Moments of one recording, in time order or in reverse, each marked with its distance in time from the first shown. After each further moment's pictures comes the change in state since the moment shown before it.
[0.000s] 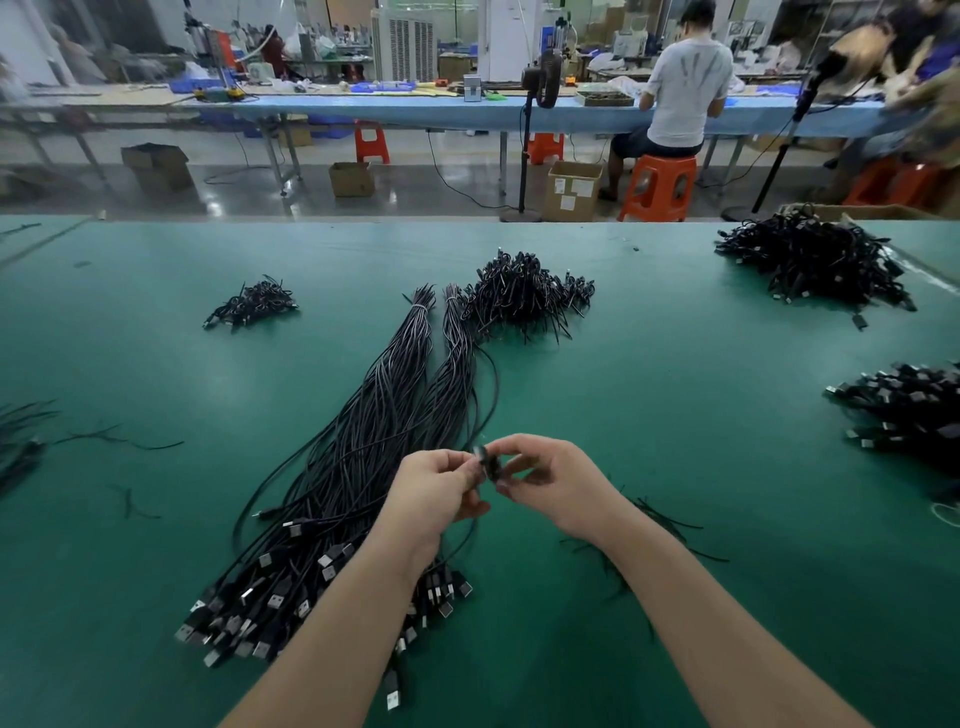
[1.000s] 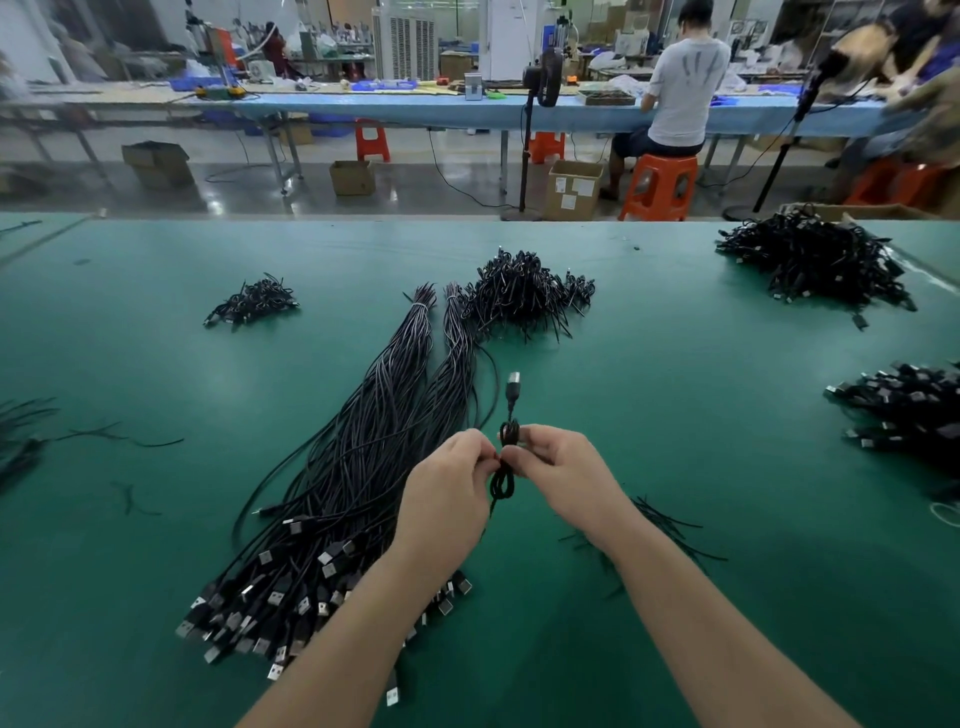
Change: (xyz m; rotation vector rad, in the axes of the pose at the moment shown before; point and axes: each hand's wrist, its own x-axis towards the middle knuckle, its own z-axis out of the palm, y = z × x) left_hand -0.008 -0.011 0.008 0.754 0.194 0.823; right_hand 0.001 -0.009 0.002 0.046 0.149 0.091
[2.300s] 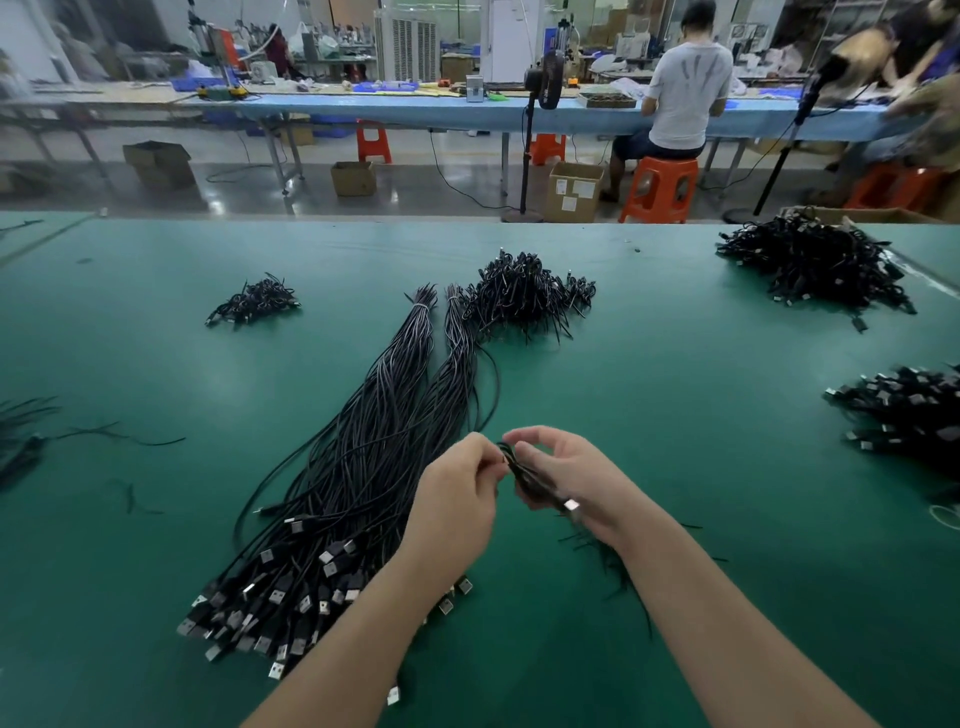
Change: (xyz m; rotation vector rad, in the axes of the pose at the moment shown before) left_hand -0.005 0.003 0.001 -0.160 -0.029 -0.095; right_hand 0.003 -0.004 -0.008 0.280 -0.140 0.253
